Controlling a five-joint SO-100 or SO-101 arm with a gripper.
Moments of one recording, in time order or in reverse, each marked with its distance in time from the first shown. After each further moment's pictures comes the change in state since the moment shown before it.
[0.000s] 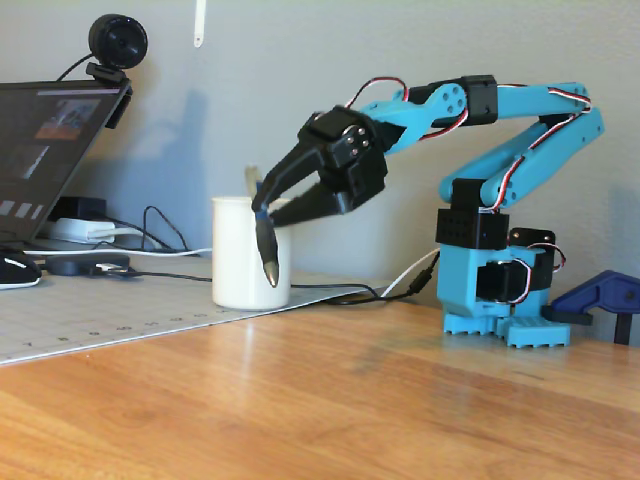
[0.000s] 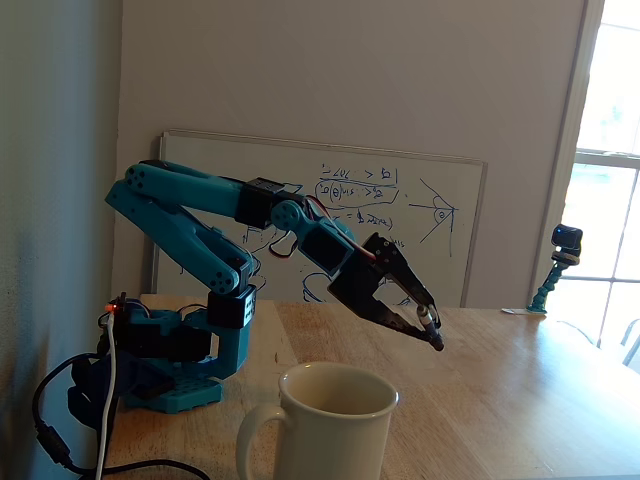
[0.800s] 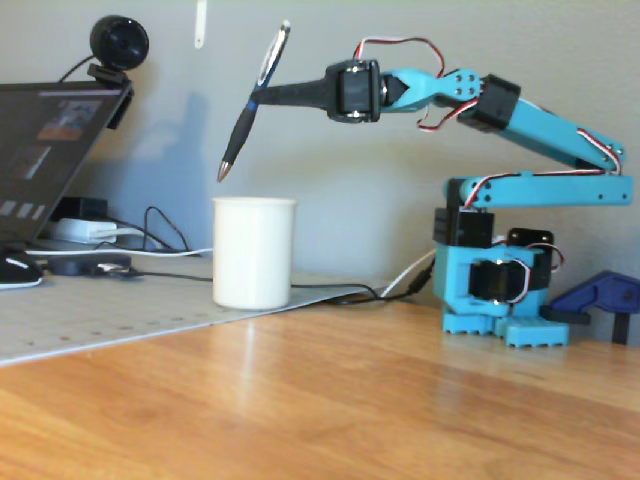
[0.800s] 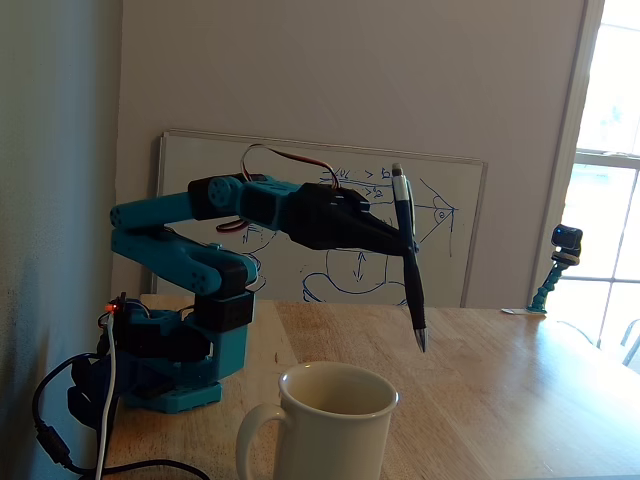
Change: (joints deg) arm 25.0 25.4 0.0 0.0 -68.0
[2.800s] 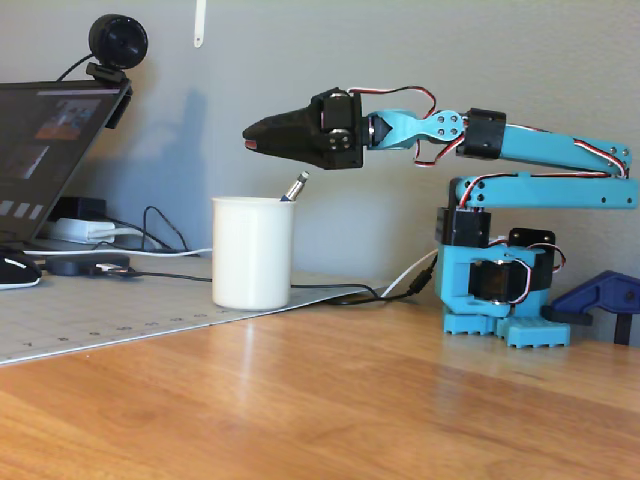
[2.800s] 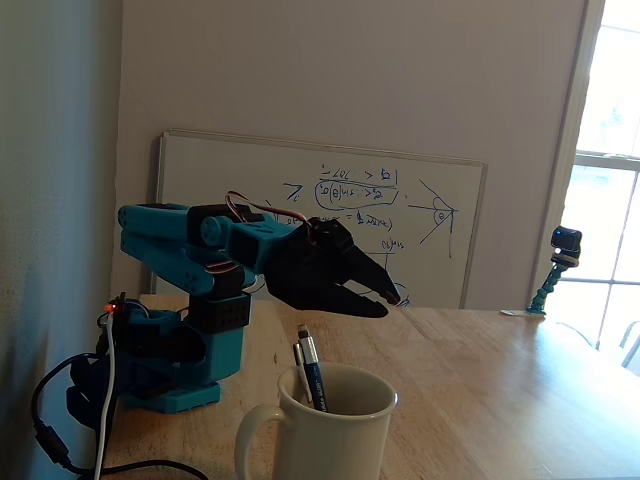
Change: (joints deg) arm 4.7 0.5 14.1 -12.7 39.8
